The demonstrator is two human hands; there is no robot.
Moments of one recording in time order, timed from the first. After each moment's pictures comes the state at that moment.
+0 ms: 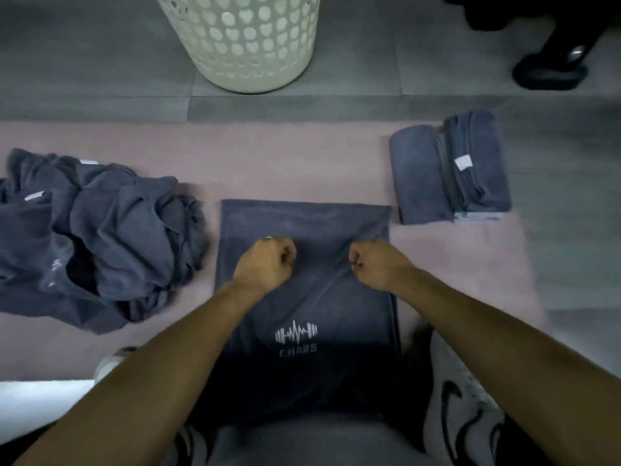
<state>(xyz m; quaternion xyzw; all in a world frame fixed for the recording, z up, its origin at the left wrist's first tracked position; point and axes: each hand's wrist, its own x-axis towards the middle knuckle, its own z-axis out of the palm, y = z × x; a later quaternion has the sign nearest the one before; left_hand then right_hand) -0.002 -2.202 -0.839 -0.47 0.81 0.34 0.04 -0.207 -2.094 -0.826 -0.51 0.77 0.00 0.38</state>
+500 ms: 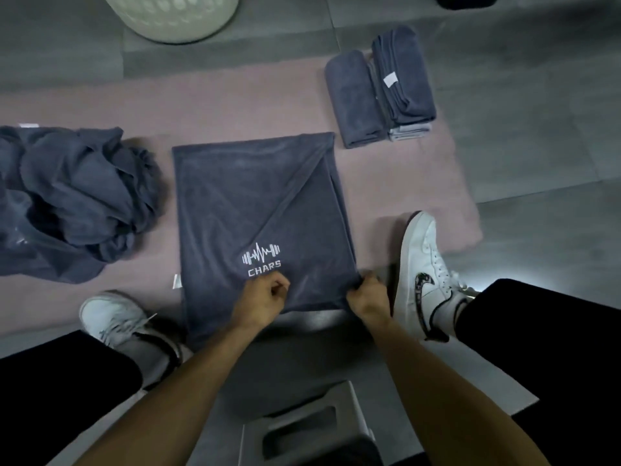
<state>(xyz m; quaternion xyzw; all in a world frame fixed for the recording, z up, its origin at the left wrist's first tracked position) 0.058 -1.999 -0.863 -0.47 0.76 0.44 0.05 -0.118 -1.867 -0.889 -0.15 0.90 -0.14 0.38</state>
